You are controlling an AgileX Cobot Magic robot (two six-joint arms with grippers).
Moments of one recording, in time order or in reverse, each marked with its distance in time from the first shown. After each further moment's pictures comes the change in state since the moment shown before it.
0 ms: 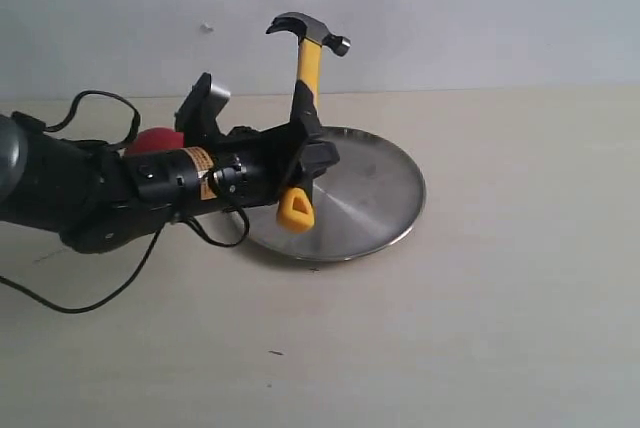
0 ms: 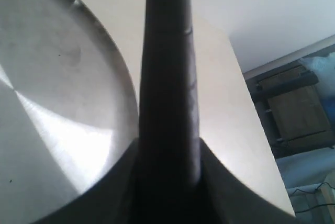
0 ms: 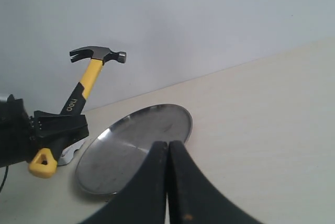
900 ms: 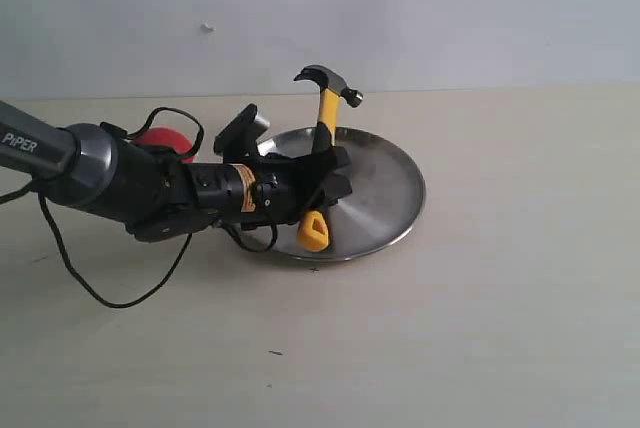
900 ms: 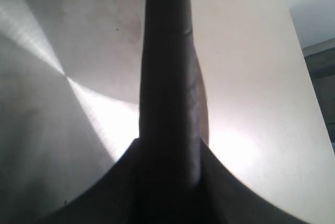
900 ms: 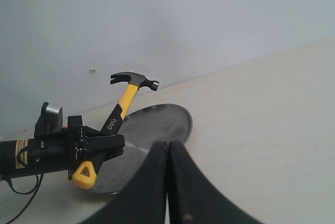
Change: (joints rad) left arm 0.000 0.215 -0.211 0.142 0.148 -0.130; right arm 0.000 0.000 0.000 0.000 0.000 0.000
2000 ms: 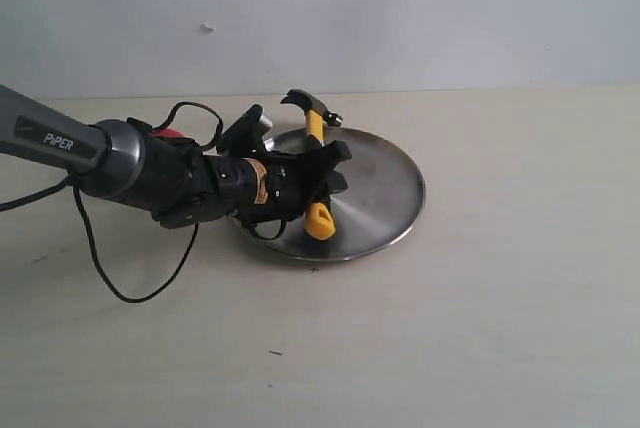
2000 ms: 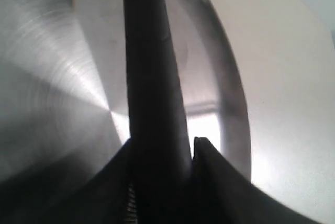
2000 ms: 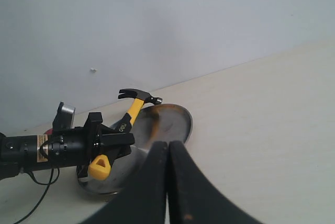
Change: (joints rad) left arm 0.000 0.084 -0.129 0.013 0.138 -0.087; right arm 0.000 0.000 0.000 0.002 0.000 0.000
